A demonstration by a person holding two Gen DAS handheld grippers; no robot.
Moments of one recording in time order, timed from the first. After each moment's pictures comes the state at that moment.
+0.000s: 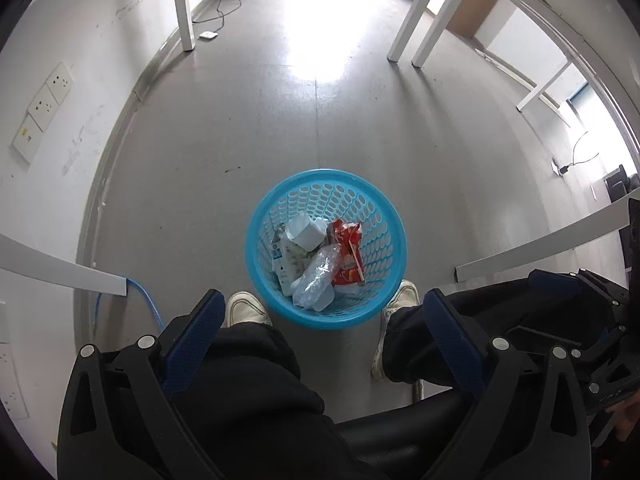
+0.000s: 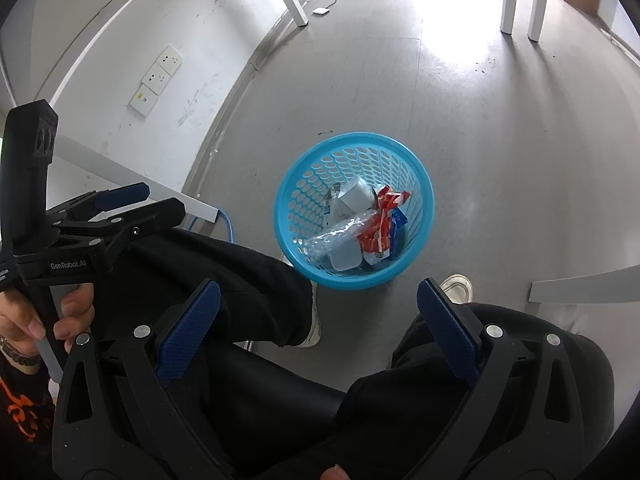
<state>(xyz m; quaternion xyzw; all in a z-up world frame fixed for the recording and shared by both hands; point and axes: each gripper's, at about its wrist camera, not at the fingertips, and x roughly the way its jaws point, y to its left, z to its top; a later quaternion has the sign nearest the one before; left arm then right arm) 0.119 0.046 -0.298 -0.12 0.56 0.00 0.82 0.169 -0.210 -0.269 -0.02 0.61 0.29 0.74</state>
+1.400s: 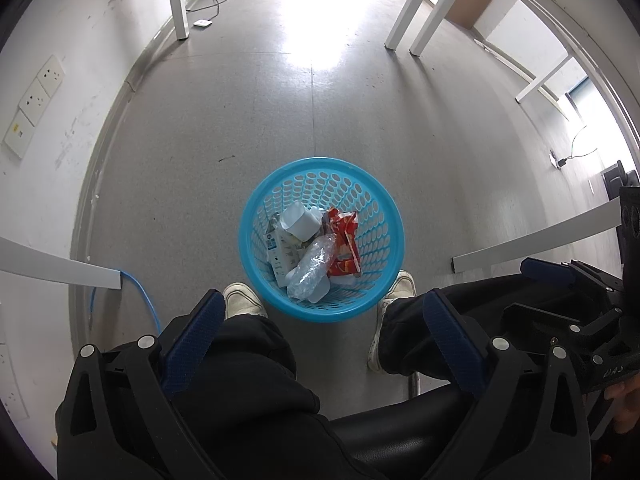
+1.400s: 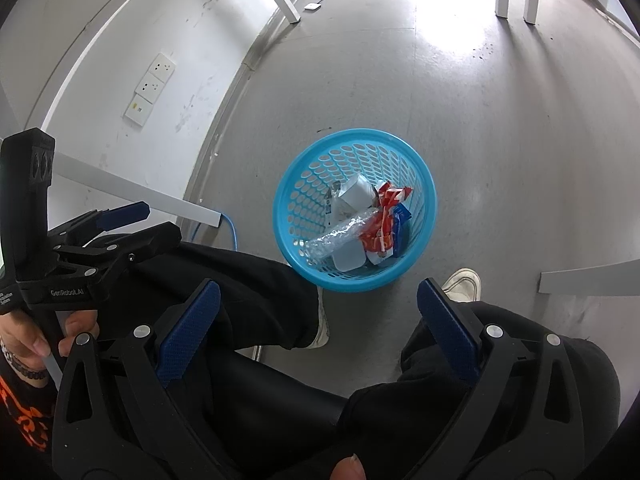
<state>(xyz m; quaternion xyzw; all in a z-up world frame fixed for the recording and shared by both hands) 0.125 0.045 -0.306 -0.13 0.58 -0.01 0.80 0.187 -0.215 -0.281 0.00 0.62 0.28 0.73</state>
